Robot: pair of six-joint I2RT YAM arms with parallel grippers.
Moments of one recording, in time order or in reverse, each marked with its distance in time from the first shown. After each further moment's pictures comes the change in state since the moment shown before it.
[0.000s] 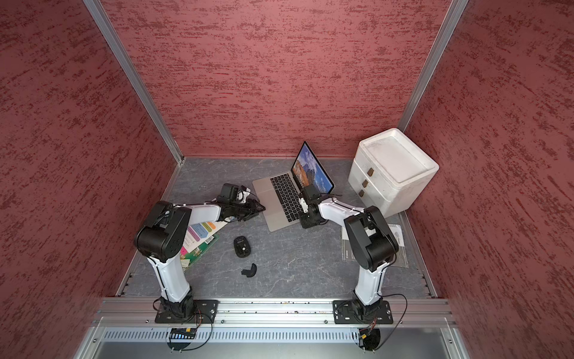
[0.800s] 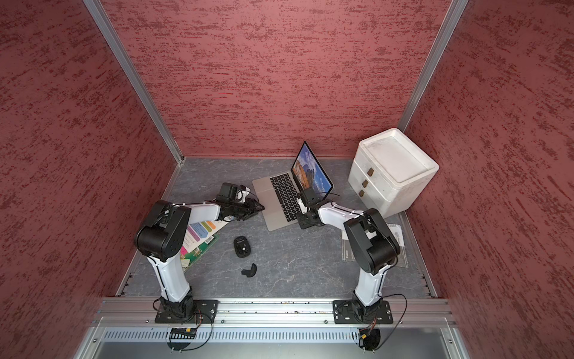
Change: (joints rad) left arm 0.013 0.006 0.011 -0.015 0.005 0.026; right arm 0.028 -0.029 -0.076 0.147 0.038 -0.004
